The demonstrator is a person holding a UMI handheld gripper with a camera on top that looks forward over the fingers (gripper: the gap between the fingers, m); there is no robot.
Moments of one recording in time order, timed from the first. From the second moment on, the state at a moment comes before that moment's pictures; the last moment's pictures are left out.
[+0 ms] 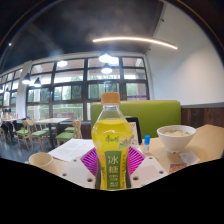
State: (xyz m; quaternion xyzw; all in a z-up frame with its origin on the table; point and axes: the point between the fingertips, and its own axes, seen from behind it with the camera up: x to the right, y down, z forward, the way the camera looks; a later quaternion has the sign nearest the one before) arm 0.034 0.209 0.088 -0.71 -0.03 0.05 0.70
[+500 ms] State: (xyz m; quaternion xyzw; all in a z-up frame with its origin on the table) arm 0.028 0.122 0.105 -0.75 -0.04 0.04 0.66
